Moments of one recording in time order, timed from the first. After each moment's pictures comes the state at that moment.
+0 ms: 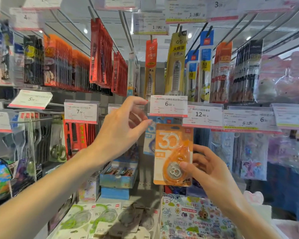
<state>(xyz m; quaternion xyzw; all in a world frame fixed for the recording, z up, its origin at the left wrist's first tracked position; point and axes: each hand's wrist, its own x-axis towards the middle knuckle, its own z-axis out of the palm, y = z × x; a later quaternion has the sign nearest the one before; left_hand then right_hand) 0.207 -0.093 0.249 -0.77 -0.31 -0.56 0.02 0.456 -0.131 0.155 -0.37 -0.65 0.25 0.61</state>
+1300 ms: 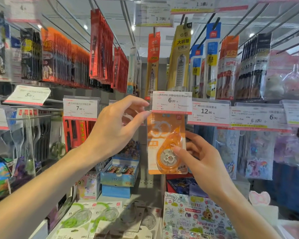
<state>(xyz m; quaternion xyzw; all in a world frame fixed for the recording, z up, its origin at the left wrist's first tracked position) 0.194 -0.091 0.247 -0.77 -0.26 -0.58 0.02 0.430 -0.115 0.173 -0.38 -0.66 0.21 0.61</state>
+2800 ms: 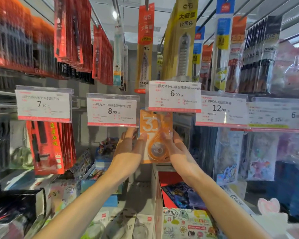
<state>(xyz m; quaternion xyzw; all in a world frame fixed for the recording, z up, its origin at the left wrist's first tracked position) 0.257 0.040 0.159 -0.69 -0.36 -0.56 -0.29 0.420 -0.008 0.168 -0.50 -0.59 0.28 0.57</state>
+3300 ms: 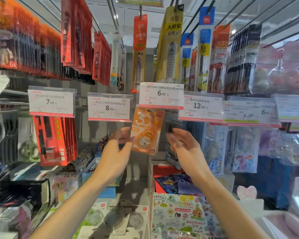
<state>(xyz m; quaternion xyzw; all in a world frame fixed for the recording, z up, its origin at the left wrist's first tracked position) 0.237 -0.004 0.155 -0.67 -0.37 -0.59 -0.25 0.448 -0.053 0.162 -0.49 -0.58 0.21 0.62</state>
